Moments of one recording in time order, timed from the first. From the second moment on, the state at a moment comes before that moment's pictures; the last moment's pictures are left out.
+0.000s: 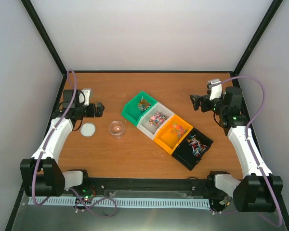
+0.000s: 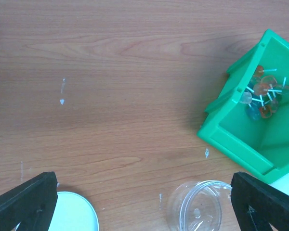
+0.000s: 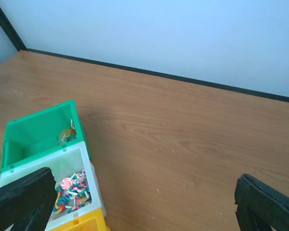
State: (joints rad) left arm 0.02 1.23 0.93 -0.50 0.26 -0.06; right arm -0.01 1.11 0.90 -0.23 -0.44 -0.08
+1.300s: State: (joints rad) left arm 0.44 1.87 1.23 -0.54 0.23 0.47; right arm -0.02 1.38 1.07 -0.33 -0.60 -0.08
